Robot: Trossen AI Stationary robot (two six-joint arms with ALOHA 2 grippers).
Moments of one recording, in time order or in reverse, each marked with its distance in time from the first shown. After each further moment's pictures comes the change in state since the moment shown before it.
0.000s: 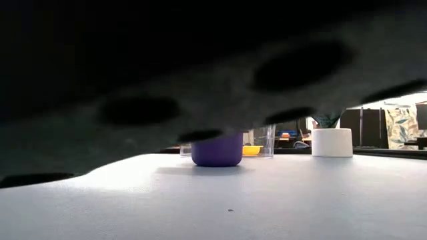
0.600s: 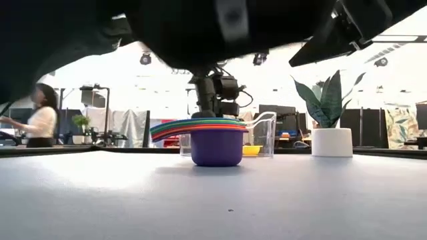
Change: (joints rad) left arm -0.004 -0.008 -0.004 -0.013 -0.020 0.004; right arm 0.000 0.000 0.001 0.000 0.000 -0.023
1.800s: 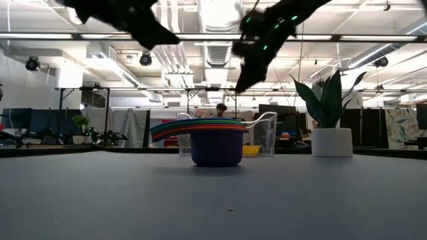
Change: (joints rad) left arm -0.241 -1.381 -1.331 0.980 0.042 -0.526; right arm -1.101 0.286 0.691 -0.460 -1.074 -0.721
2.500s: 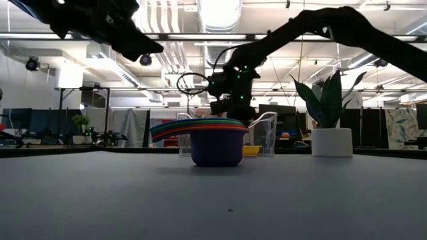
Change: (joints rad) left arm -0.011 -0.169 -0.247 0.148 0.005 -0.076; right arm -0.044 0.620 0.545 -0.479 0.006 -0.313
